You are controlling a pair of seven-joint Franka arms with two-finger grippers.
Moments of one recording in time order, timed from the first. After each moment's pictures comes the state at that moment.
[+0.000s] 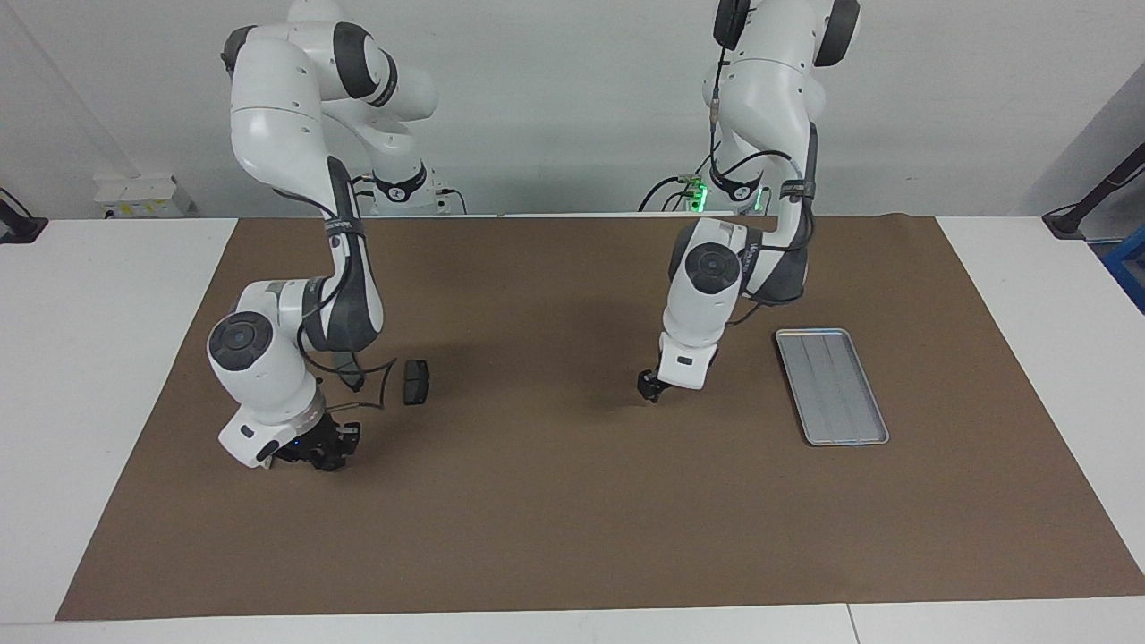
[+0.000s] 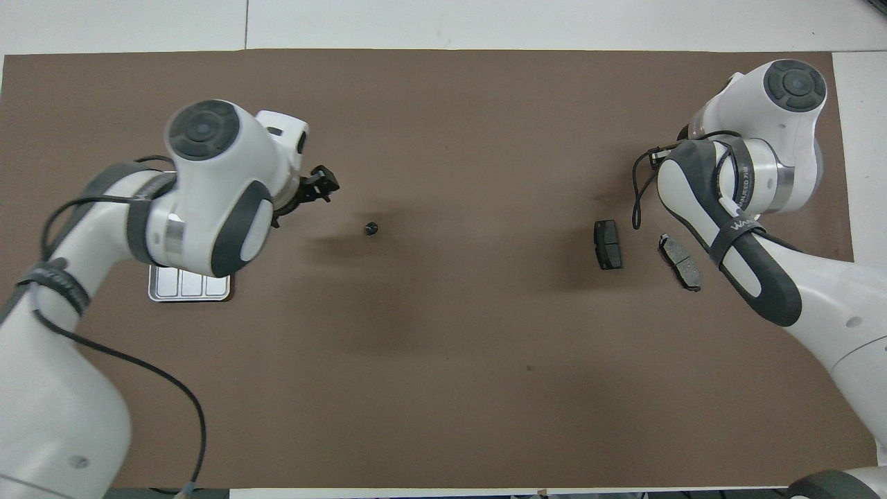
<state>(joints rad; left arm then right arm) -0.36 0.30 0.06 -1.78 -0.02 2.06 -0.69 -0.05 0.61 0.04 -1.58 -0.09 2.23 -0.10</state>
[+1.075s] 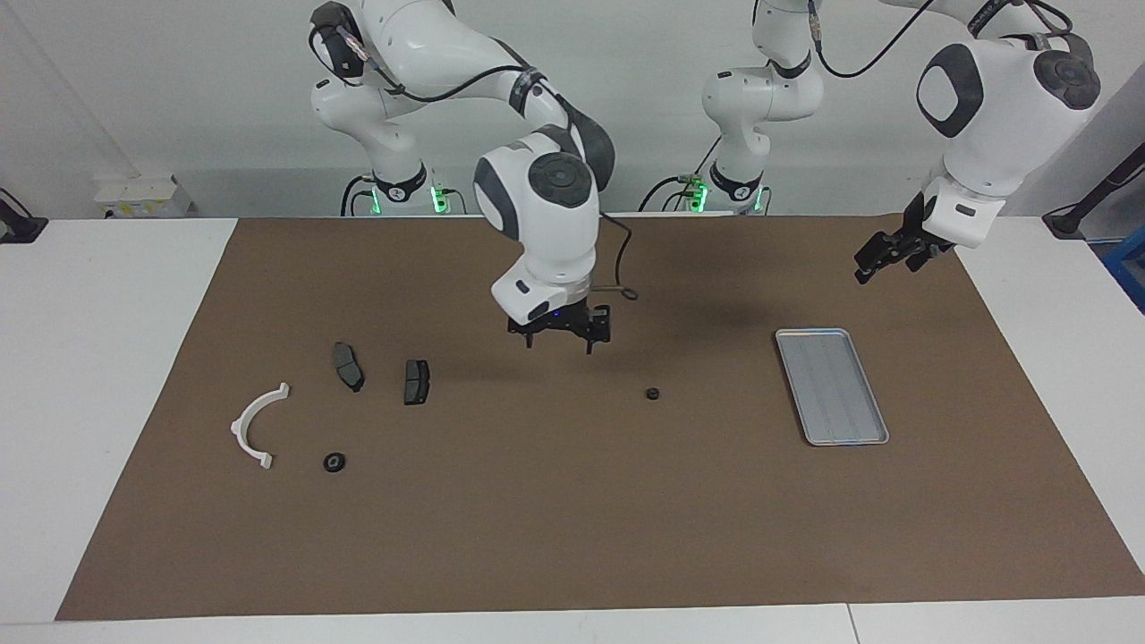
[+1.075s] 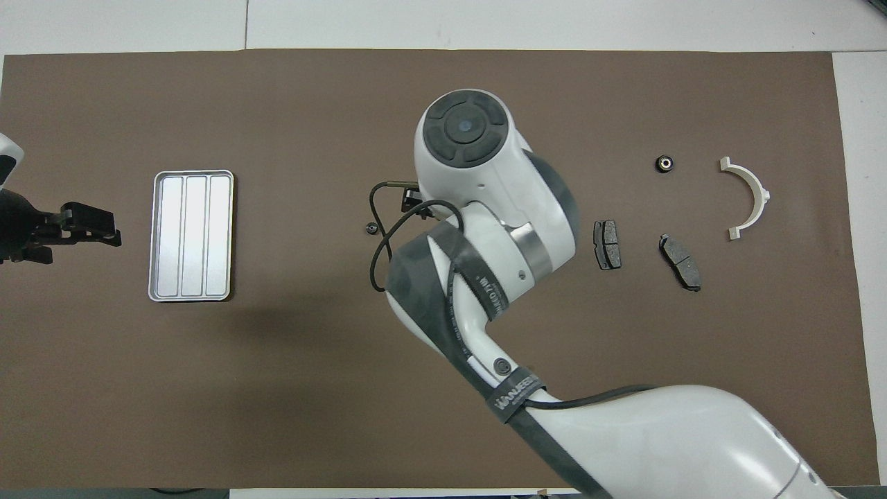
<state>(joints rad) -0.03 -0.04 0.06 -1.83 -0.02 1.73 -0.11 0.55 0.53 0.08 -1.31 -0.03 1.83 0.85</state>
